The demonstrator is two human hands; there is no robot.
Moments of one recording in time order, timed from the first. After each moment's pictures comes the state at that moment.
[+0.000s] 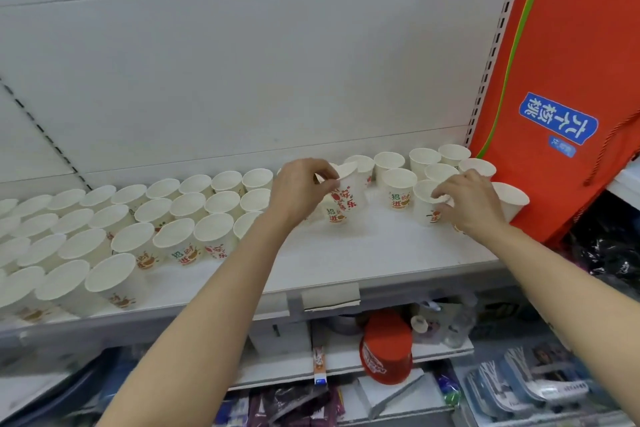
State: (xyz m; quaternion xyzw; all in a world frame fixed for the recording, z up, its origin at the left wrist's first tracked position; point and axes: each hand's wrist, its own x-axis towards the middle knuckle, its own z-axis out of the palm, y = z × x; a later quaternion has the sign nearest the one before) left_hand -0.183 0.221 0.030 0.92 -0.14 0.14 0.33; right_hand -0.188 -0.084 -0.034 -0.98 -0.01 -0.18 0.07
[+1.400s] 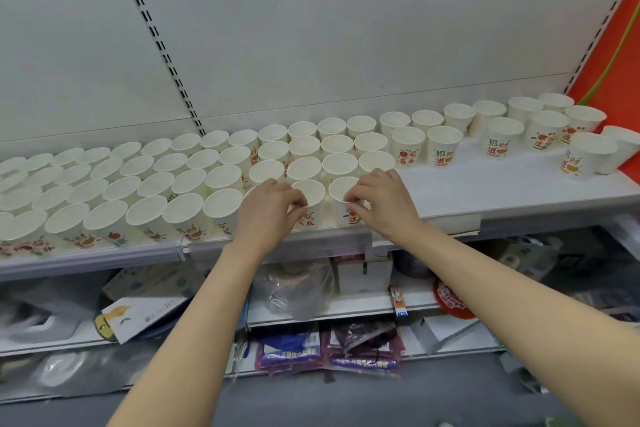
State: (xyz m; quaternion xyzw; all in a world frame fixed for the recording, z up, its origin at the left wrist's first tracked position) left_hand -0.291 0.502 -0.031 0.96 -0.16 0.19 0.11; right_hand -0.268 0.273 -0.058 -0.91 -0.27 -0.24 0.20
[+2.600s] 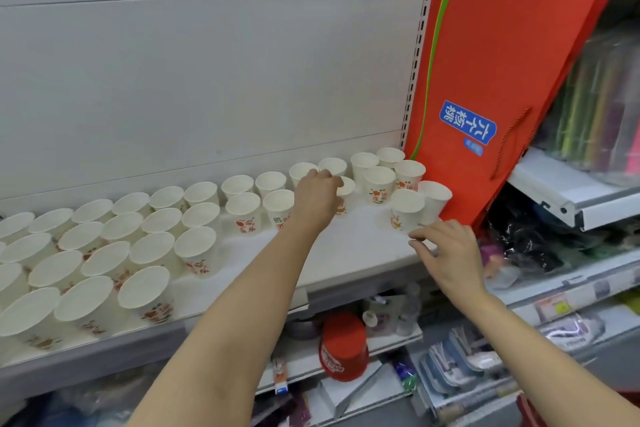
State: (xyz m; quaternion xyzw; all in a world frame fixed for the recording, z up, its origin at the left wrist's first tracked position) left_hand -0.141 0.102 -0.021 0.96 -0.23 0.14 0.09; right_hand -0.299 -0.108 -0.068 -0.92 -0.02 -0.36 0.17
